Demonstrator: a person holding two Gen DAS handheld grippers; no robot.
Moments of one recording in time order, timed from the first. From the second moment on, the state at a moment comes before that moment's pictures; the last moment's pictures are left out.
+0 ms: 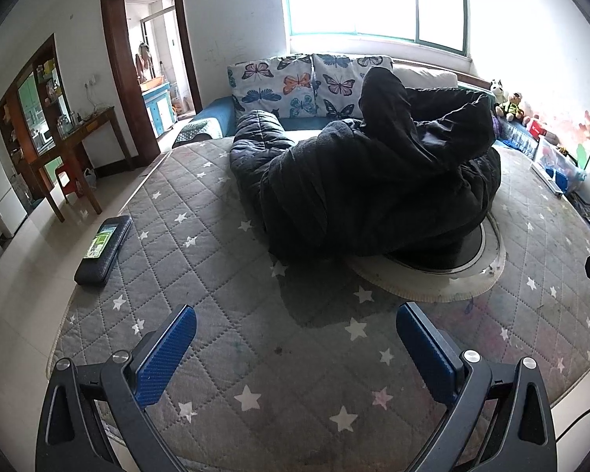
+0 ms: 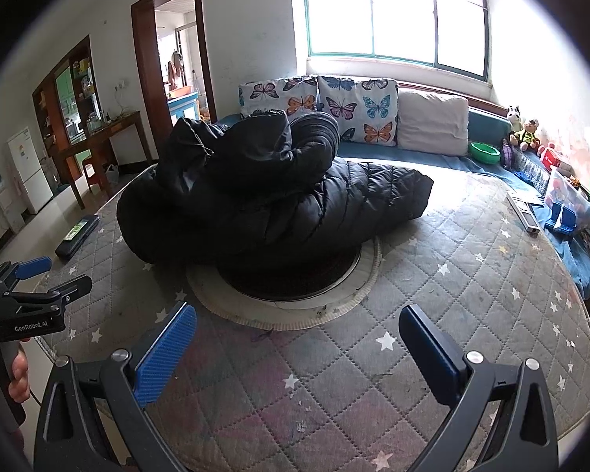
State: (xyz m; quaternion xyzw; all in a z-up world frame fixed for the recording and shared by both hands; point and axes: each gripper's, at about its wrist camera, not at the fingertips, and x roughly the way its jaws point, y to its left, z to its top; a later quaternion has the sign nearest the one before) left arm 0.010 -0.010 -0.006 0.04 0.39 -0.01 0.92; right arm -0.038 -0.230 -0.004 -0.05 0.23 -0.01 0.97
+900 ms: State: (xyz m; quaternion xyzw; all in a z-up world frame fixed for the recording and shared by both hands) left arm 0.107 -0.024 0.041 0.08 0.36 -0.14 0.92; right arm 0.046 -0.252 0.067 -0.06 0.24 0.00 0.97
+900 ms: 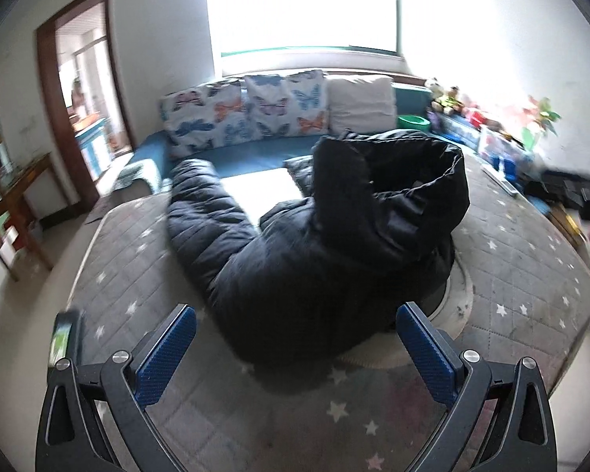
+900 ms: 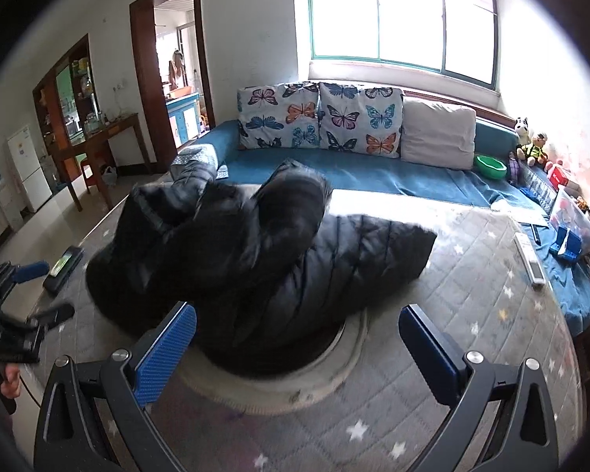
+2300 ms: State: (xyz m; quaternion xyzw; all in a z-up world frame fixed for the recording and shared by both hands) left arm 0.046 -0.044 0.009 0.21 0.33 -0.34 0.85; right arm 0.017 -0.251 0.089 -0.06 0.24 0.01 0.97
